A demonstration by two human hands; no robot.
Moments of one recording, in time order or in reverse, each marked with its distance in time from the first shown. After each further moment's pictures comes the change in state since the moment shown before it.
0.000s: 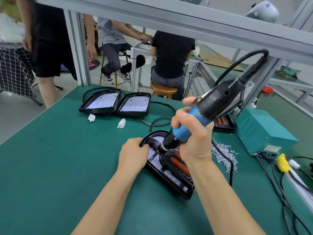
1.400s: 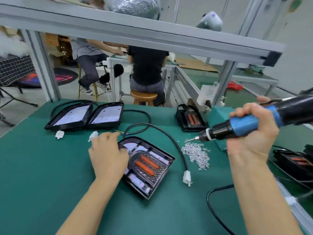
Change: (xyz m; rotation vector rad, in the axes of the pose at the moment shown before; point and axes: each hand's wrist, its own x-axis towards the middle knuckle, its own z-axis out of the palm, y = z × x) left_hand -0.010 0.041 0.003 0.534 0.265 0.233; right_hand 0.024 -0.096 -0.116 0.261 0.424 -0.232
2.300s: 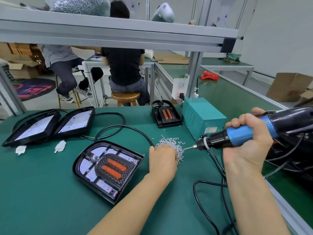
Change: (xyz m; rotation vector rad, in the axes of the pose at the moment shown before) left_hand -0.061 0.152 0.102 0.098 -0.412 0.581; right_hand 0.006 -0.046 -0.076 -0.062 0.208 -0.079
